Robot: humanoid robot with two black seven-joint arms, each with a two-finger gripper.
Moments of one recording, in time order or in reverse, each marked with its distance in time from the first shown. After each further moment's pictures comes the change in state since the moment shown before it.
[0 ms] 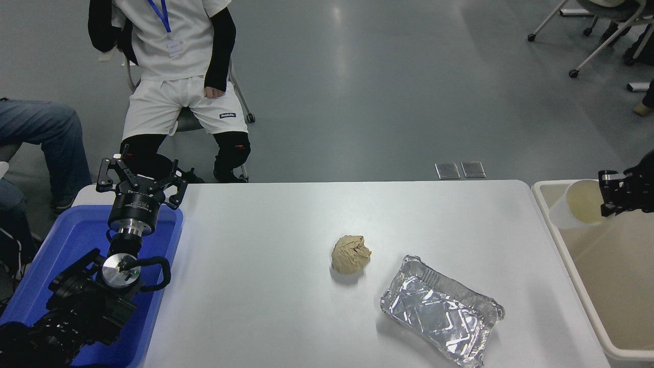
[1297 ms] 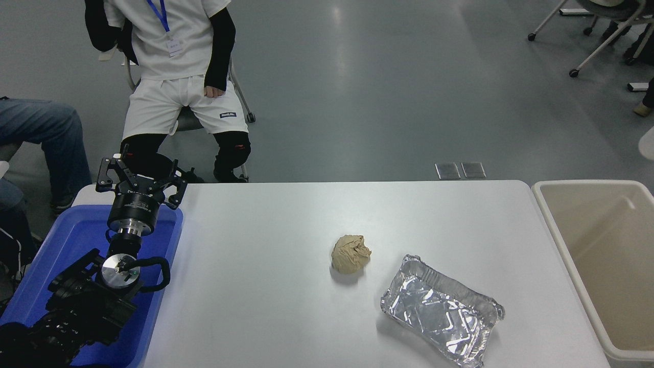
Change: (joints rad) left arm 0.000 0.001 0.000 0.000 0.000 0.000 0.000; right arm 0.035 -0.075 -0.125 -0.201 -0.020 0.000 -0.007
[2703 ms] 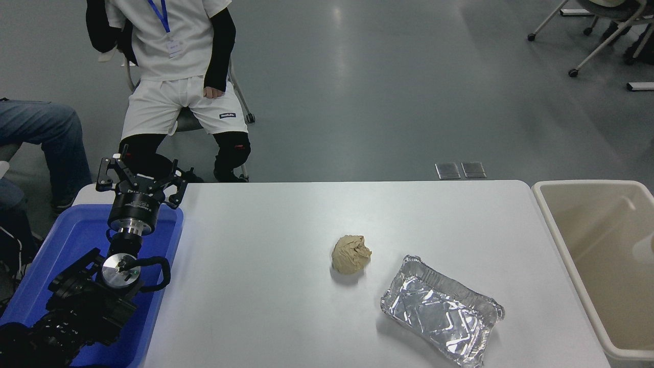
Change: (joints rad) left arm 0.000 0.000 0.000 0.000 -0.002 0.000 0.000; right arm -0.975 -0.161 0.827 -0.354 0.096 -0.064 0.000
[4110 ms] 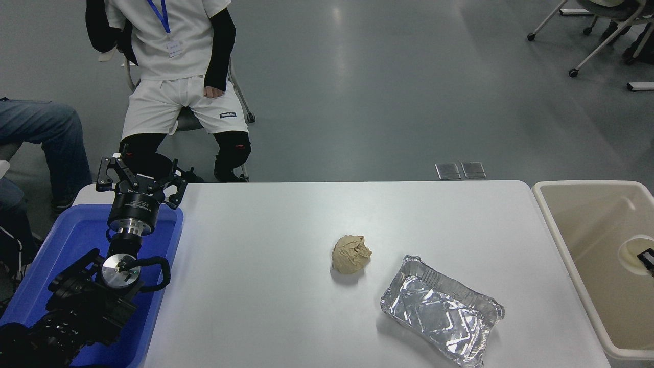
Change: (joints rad) left arm 0.000 0.000 0.000 0.000 0.000 0.000 0.000; right arm -0.456 0.362 0.312 -0.259 0.153 -0.730 0.002
